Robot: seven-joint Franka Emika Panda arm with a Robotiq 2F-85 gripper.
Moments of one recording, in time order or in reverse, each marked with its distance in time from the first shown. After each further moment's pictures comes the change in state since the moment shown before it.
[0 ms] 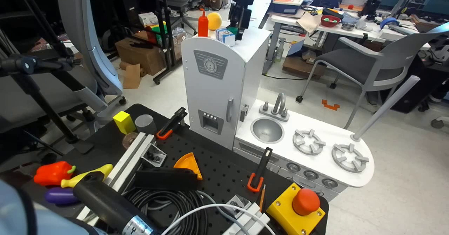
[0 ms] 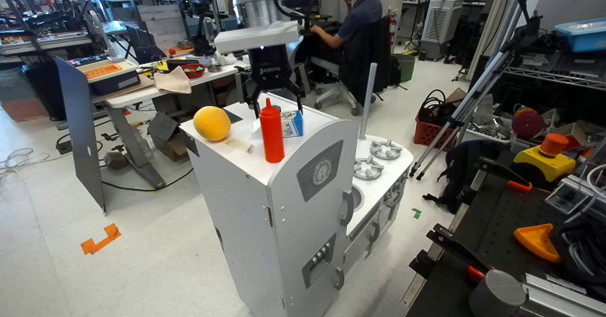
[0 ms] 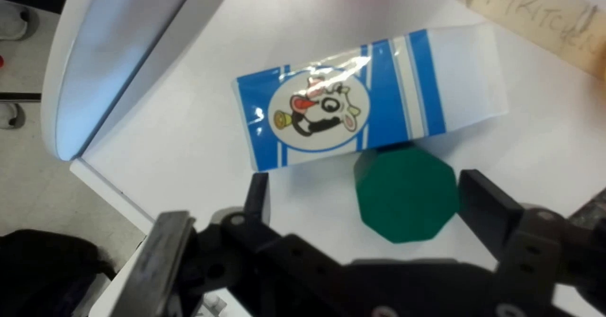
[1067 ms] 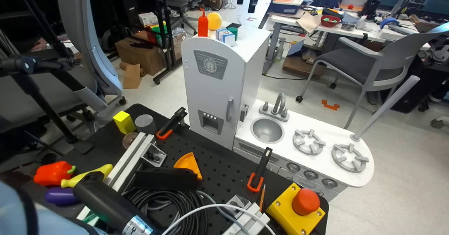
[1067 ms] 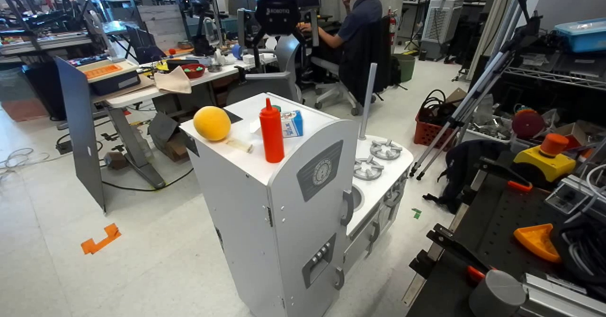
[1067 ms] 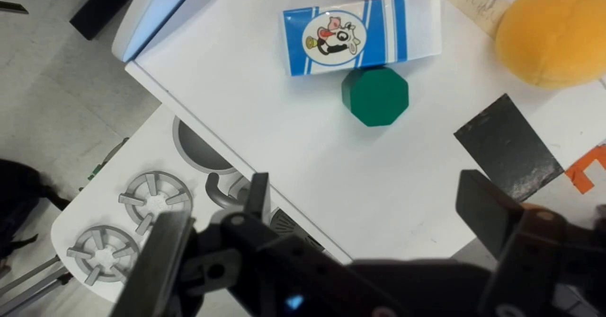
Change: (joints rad) arm -0.012 -0.335 -0.003 -0.365 -0.041 0.235 -0.142
